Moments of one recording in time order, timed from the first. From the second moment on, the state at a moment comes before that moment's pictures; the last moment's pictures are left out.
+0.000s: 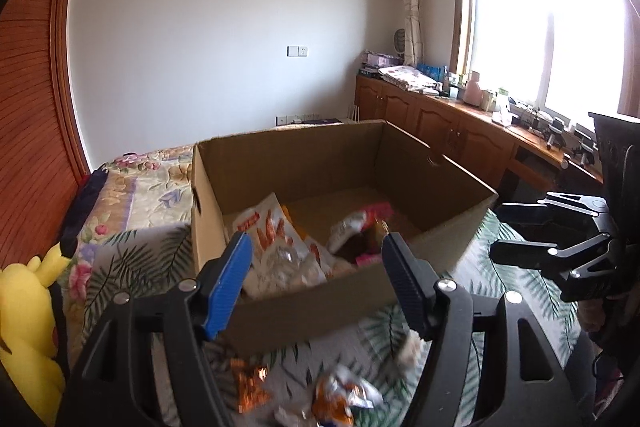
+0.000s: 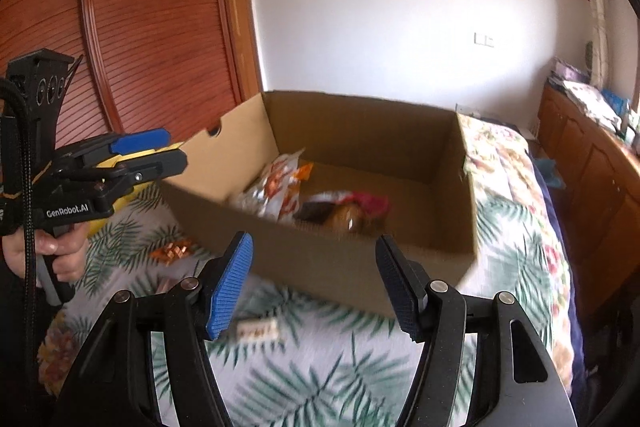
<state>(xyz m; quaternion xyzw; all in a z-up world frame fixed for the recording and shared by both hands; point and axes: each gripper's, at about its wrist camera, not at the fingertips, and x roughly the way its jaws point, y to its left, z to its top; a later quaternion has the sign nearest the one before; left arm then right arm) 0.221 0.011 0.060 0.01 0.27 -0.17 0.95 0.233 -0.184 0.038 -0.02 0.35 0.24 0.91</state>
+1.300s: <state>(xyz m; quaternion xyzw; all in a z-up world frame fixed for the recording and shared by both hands) 0.166 0.007 -0.044 0.05 0.38 -0.17 0.91 0.099 -0.208 -0.062 0.05 0.46 0.21 0.86</state>
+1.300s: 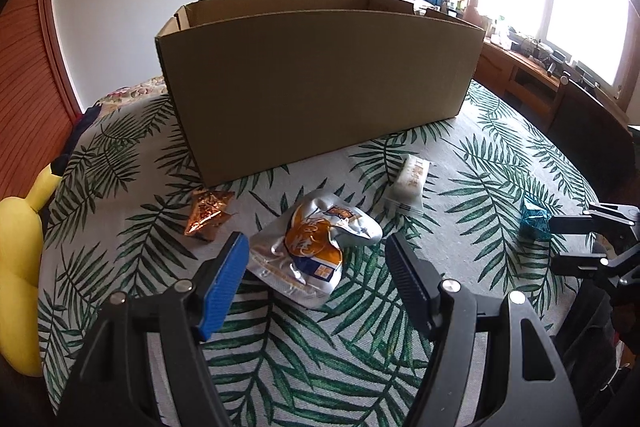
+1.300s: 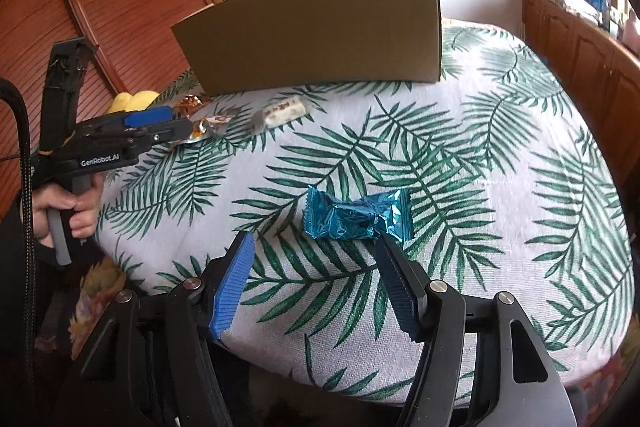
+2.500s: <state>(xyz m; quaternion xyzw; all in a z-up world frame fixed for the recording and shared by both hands) 0.216 -0.010 -0.063 0.11 0.45 -0.20 0.86 0.127 -0.198 -0.074 0.01 0.42 0.17 0.89</state>
